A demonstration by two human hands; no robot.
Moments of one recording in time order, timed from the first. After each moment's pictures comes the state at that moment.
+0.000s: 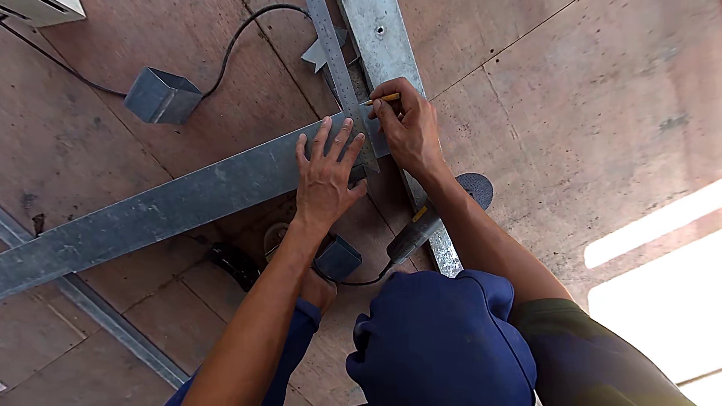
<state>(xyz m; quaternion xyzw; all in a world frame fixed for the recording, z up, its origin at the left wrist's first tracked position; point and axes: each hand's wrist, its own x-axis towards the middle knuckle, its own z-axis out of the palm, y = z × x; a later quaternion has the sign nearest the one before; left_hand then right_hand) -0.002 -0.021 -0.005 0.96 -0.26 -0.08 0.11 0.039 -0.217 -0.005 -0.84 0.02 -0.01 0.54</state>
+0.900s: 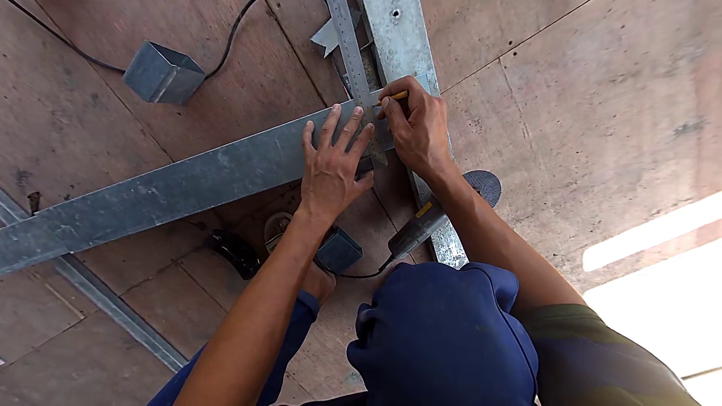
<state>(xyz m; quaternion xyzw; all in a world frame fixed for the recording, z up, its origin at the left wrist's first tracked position) -0.001 -0.021 -0.004 0.96 -0.26 -0.07 0.11 0.032 -0.213 -0.005 -0.88 0.01 0.01 0.48</state>
